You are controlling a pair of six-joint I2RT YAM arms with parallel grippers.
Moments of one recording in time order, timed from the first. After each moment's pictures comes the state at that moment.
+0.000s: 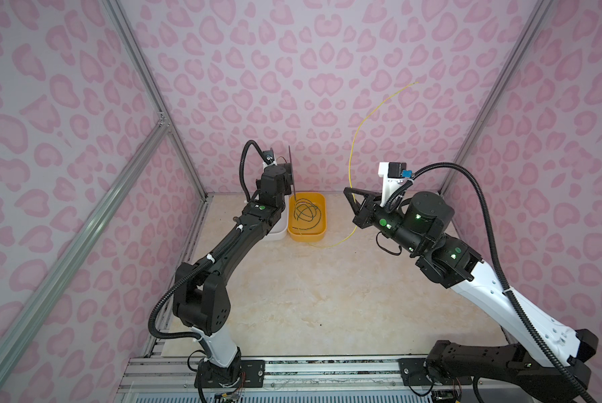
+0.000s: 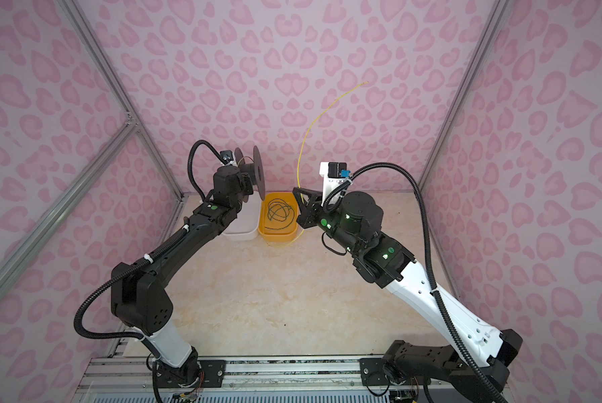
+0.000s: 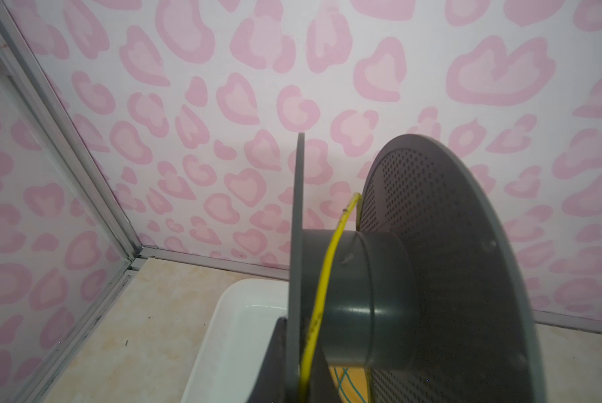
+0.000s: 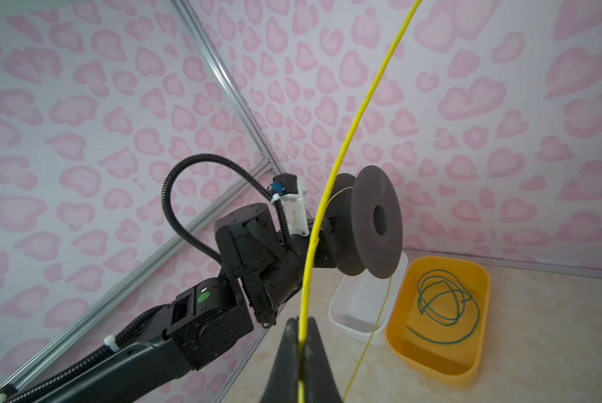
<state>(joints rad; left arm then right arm) -0.40 1.73 1.56 -0.07 -0.50 -0.20 0.81 1.24 1.40 -0.16 0.04 0.54</state>
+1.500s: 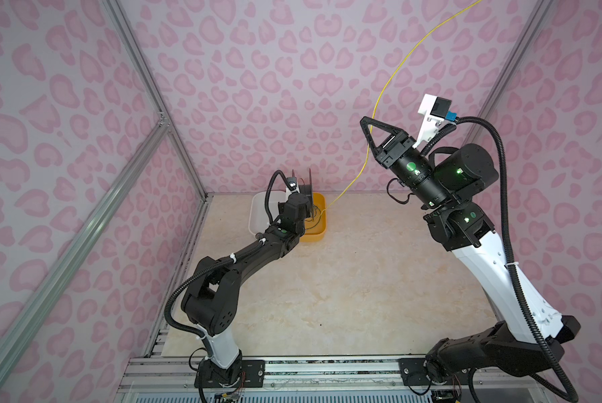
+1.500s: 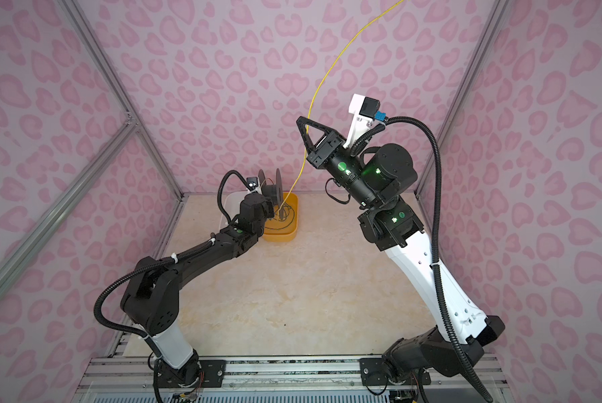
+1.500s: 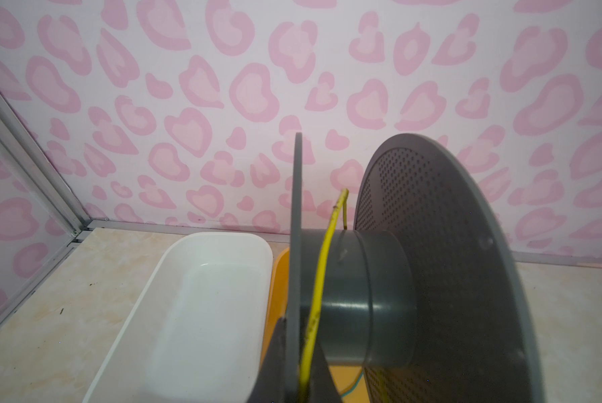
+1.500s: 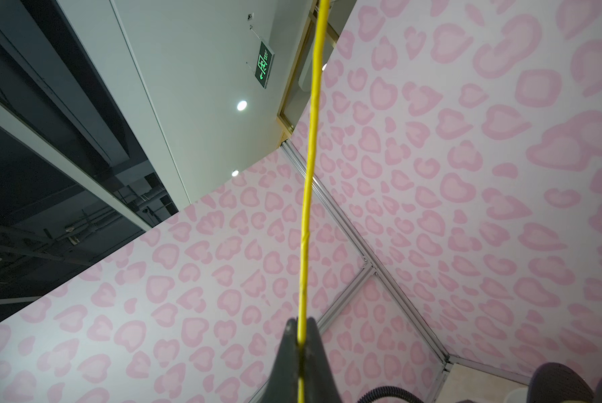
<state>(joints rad) -0.57 1.77 1.28 0.21 -0.60 -0.18 0.62 1.45 1.91 0.00 -0.19 0.83</state>
